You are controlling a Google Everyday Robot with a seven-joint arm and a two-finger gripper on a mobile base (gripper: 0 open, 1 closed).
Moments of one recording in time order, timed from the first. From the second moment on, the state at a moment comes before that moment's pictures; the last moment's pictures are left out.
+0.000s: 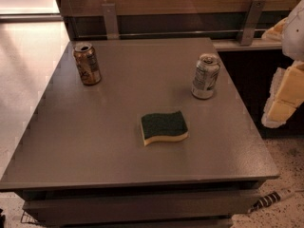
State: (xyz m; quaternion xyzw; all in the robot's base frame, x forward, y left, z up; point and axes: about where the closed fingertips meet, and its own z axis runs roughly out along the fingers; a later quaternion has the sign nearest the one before) arm 0.438 -0.215 0.984 -0.60 0.78 -0.04 0.17
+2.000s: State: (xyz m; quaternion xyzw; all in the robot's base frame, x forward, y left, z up) arm 0.532 -0.105 0.997 -0.48 0.75 0.06 0.45
